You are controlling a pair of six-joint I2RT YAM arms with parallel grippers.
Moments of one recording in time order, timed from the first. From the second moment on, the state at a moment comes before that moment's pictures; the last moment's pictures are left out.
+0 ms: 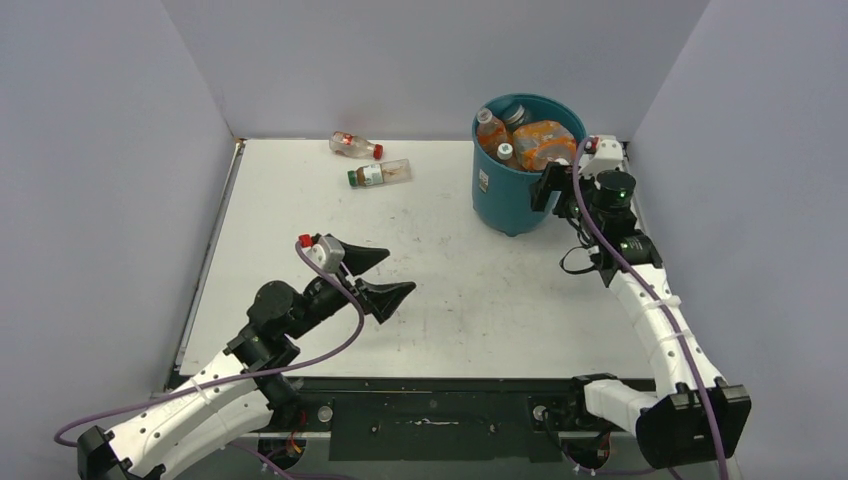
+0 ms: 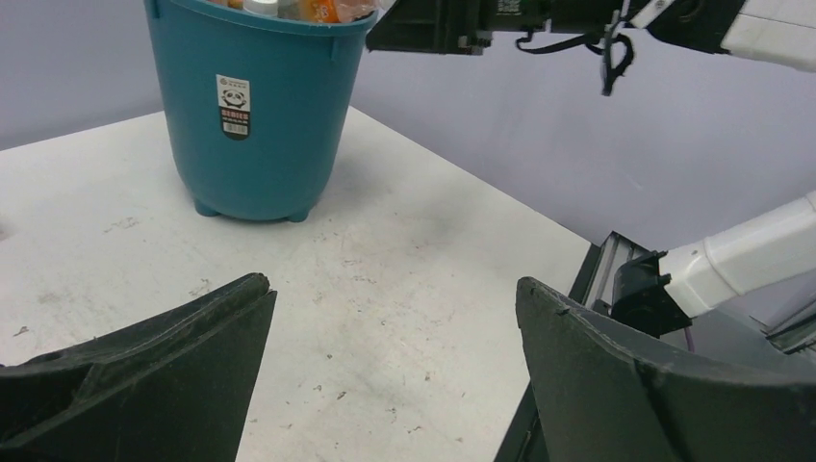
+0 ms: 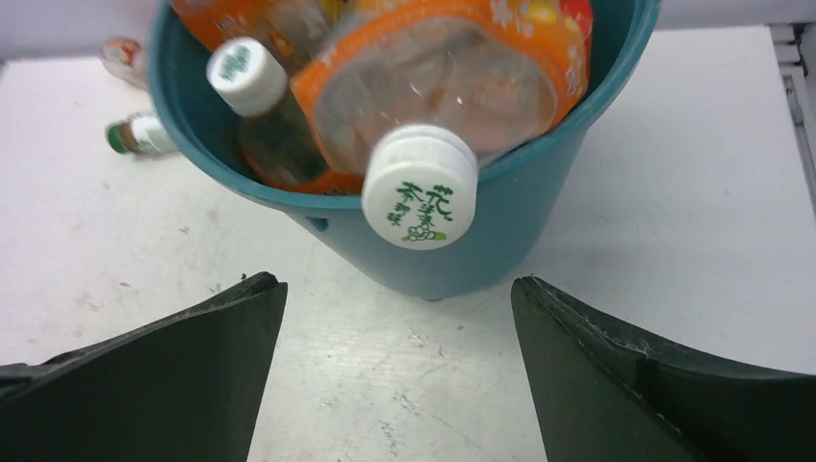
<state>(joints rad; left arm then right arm) -0.79 0.64 0.49 0.32 0.19 -0.33 0.13 1.13 1.00 -0.20 -0.07 0.18</state>
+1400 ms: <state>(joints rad) -0.21 2.09 1.38 0.21 -0.31 -1.35 0.54 0.60 0.14 0.24 -0.24 0.76</state>
